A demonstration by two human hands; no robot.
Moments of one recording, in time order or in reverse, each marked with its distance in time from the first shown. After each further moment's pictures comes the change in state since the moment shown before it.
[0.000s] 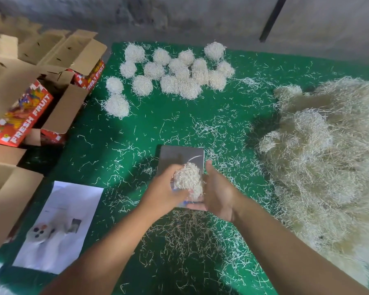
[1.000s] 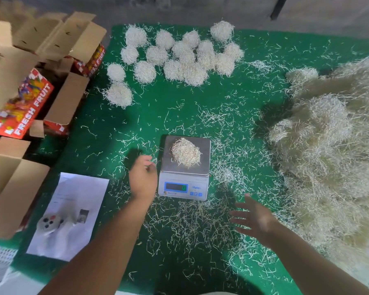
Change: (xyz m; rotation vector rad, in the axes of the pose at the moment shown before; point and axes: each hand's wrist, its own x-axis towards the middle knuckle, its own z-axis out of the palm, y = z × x) left_hand 0.040 -0.081 -0.002 -0.031 0.593 -0.219; right_hand 0.015 0.096 -0.126 -0.045 0.347 0.140
